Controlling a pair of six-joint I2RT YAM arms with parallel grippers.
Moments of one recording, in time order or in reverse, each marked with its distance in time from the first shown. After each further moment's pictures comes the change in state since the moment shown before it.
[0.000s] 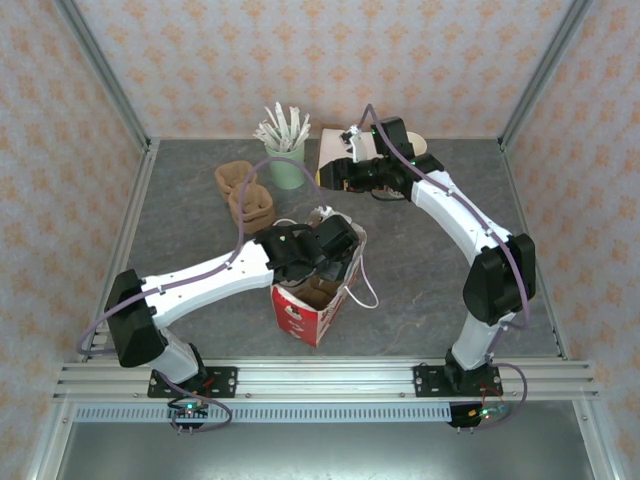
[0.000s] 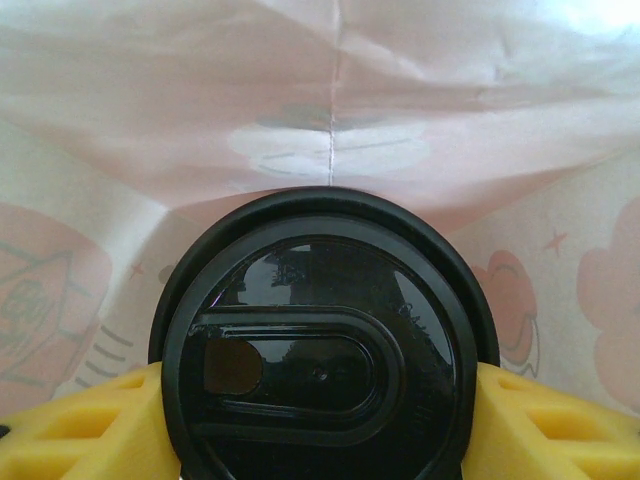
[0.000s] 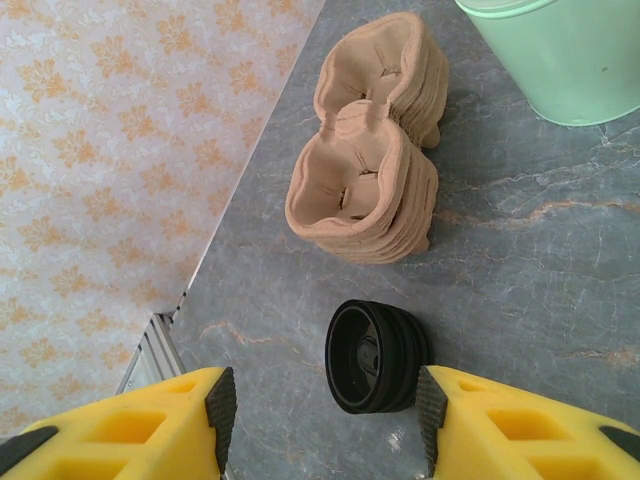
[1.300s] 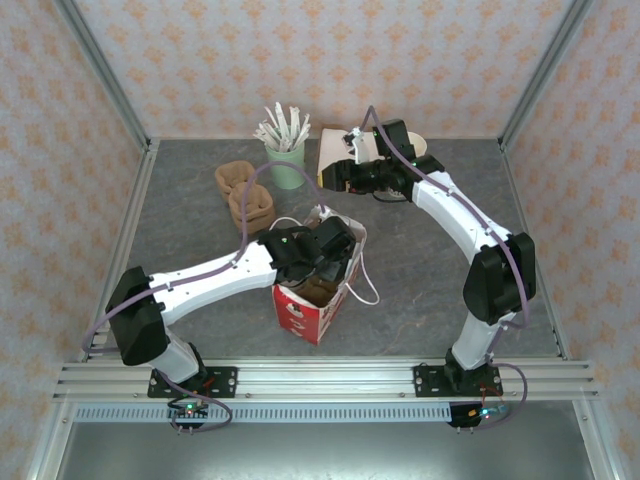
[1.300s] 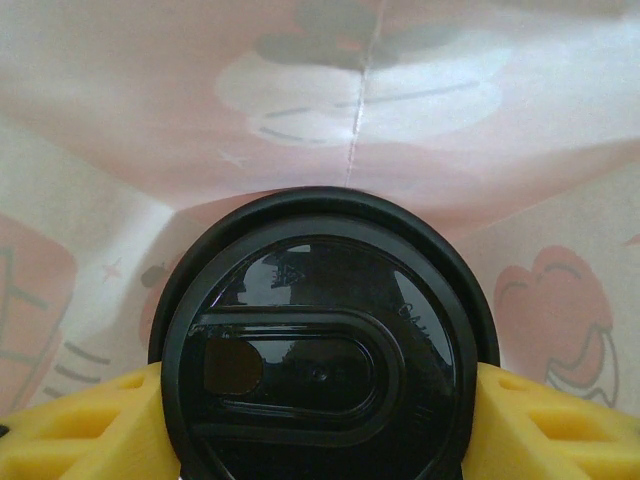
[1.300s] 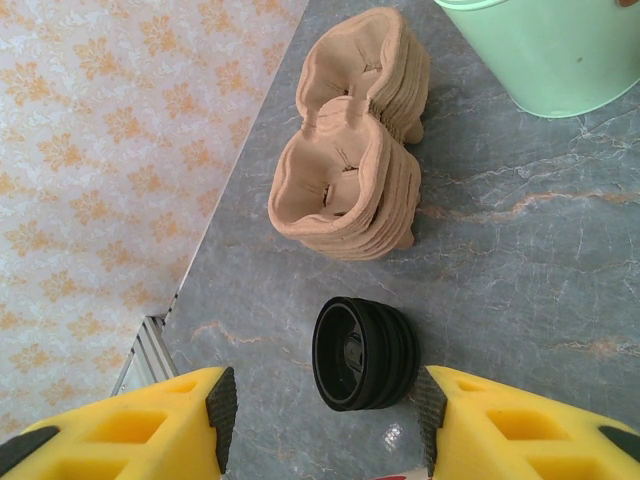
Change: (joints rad) left arm 0.033 0.014 -0.080 0.101 0.022 0.019; right arm -0.013 0.003 -0.021 0.007 0.005 -0.001
